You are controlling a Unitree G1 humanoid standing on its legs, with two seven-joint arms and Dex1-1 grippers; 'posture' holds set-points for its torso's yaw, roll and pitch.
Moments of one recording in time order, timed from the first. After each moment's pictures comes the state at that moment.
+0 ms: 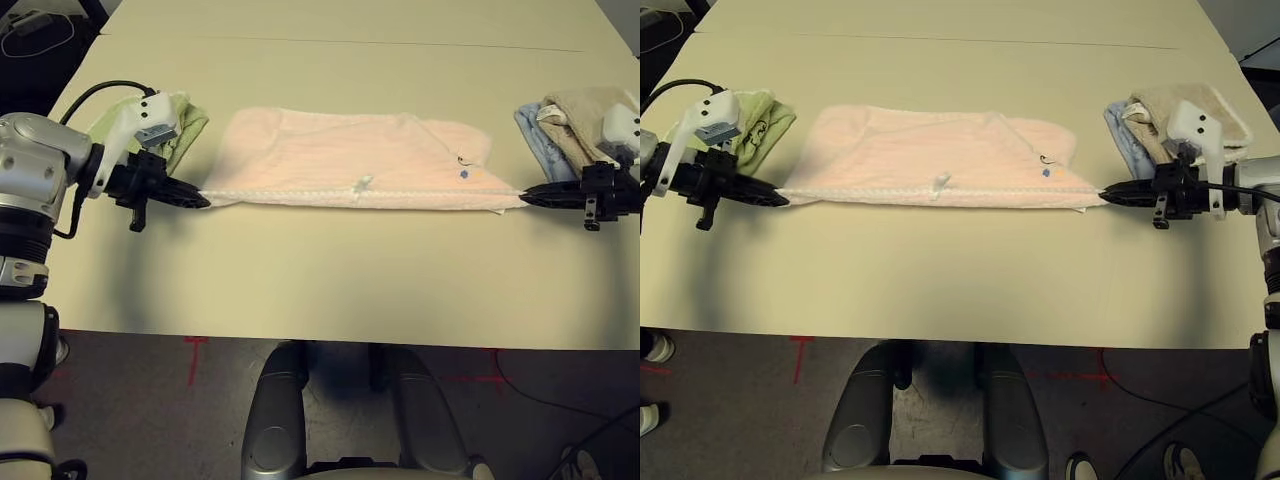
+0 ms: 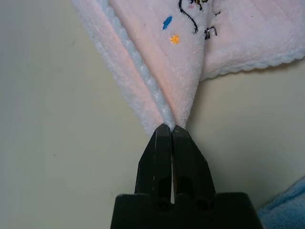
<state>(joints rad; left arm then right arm) -1.03 1.09 -0.38 0.55 -0.16 0.37 -1.61 -0.81 -0.98 0.03 0.77 0.11 0.02 1.49</state>
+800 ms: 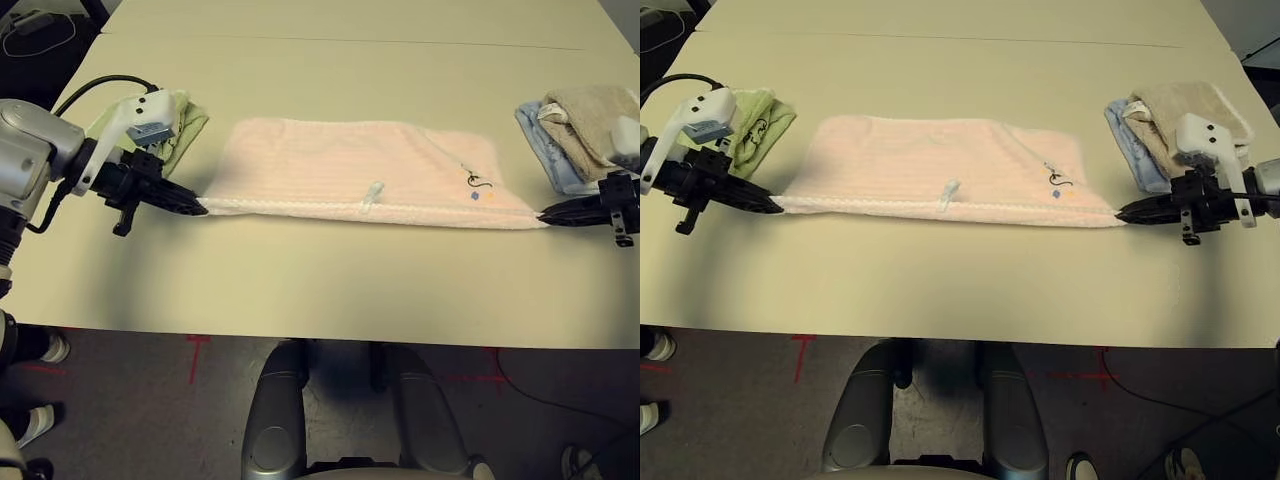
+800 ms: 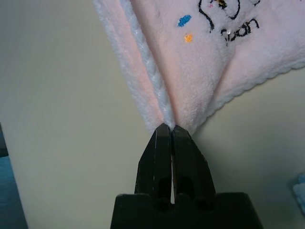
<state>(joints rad) -1.08 1.20 -0.58 0.49 -0.34 0.38 -1.61 -0.75 -1.11 0.15 0.64 0.19 0.11 1.61</state>
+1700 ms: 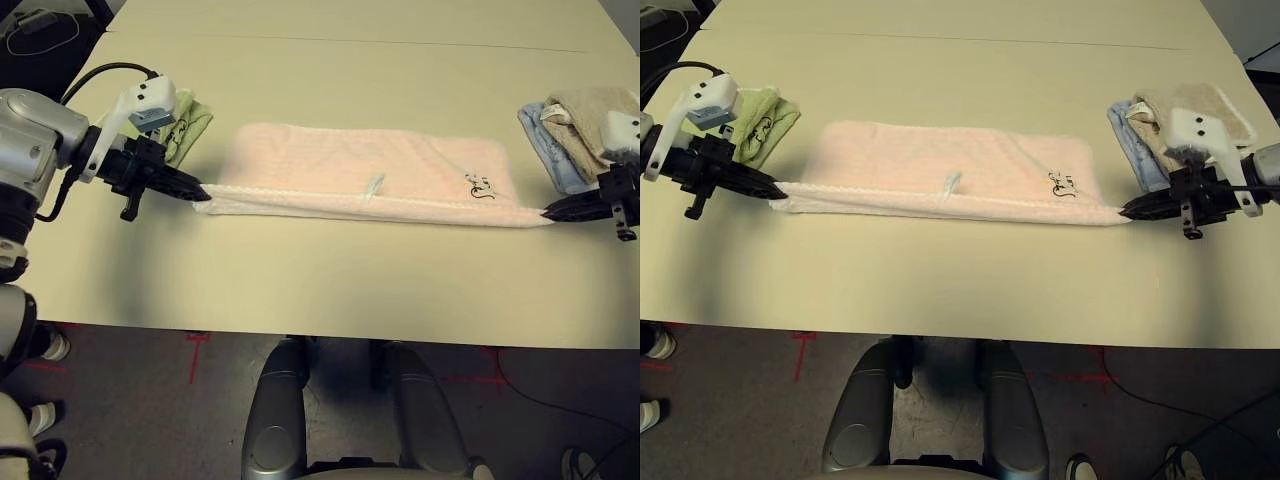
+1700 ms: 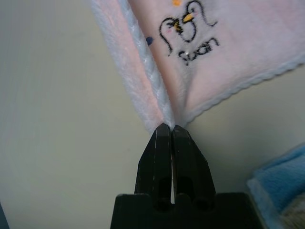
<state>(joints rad) -1.25 1.04 -0.52 0.79 -0.23 0.23 -1.61 -0.90 -1.08 0.14 0.77 0.14 0.10 1.52</state>
